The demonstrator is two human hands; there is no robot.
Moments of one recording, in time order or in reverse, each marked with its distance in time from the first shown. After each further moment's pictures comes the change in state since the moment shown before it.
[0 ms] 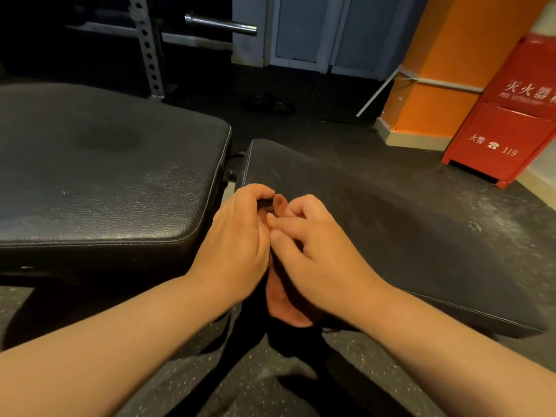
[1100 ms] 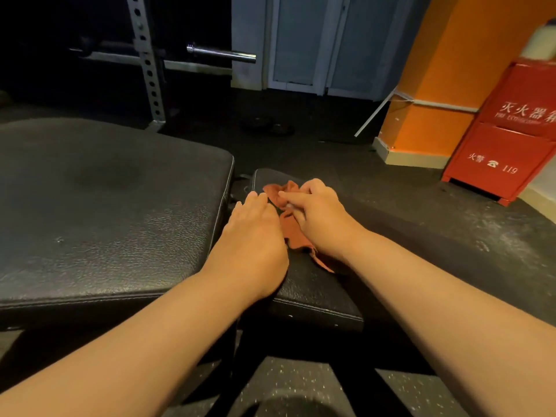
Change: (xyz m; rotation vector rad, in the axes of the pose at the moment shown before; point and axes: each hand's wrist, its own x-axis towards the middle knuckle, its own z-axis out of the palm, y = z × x) left_hand 0.063 0.001 0.004 0.420 -0.257 -0.095; right_hand 0.117 0.058 -0.006 -0.340 -0.033 0.116
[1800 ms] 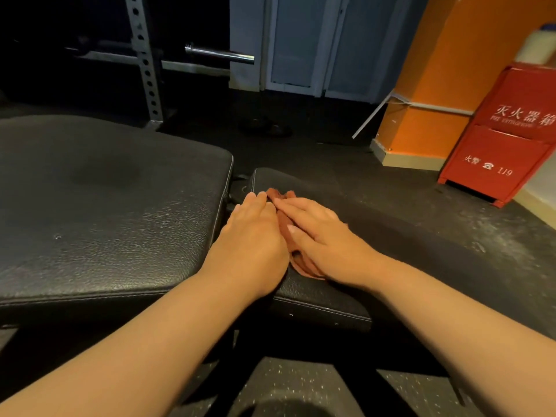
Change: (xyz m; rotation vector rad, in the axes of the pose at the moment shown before) left_hand 0.000 -0.004 0.003 -0.084 -0.001 -0.009; right_hand -0.039 0.008 0.000 0.183 -0.064 -0.175
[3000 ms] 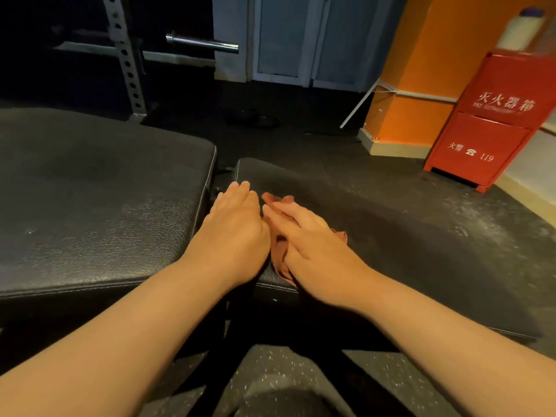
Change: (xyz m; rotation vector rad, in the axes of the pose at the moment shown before) left_hand 0.000 -0.001 -0.005 0.021 -0.043 0.022; right_hand -0.038 -0.023 0.010 -0.053 -0.023 0.062
